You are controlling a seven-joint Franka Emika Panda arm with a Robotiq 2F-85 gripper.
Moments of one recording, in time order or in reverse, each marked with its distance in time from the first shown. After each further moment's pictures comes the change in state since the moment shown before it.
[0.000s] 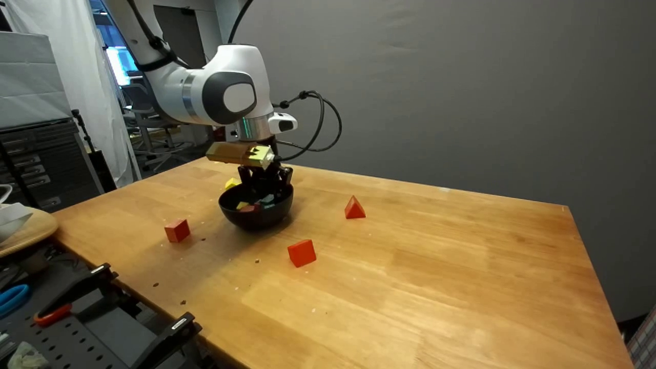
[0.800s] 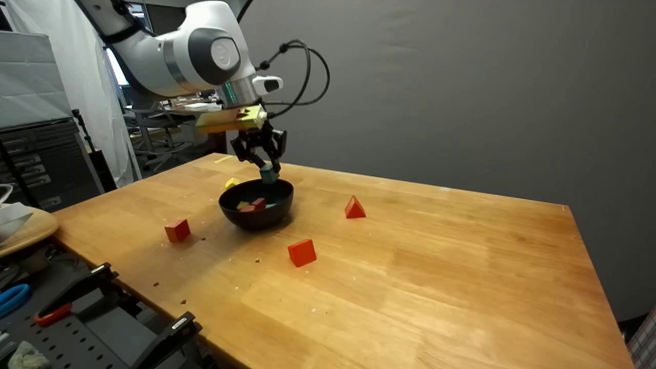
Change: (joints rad) arm 0.135 -0.183 -0.114 -0.064 -0.217 0.002 0.107
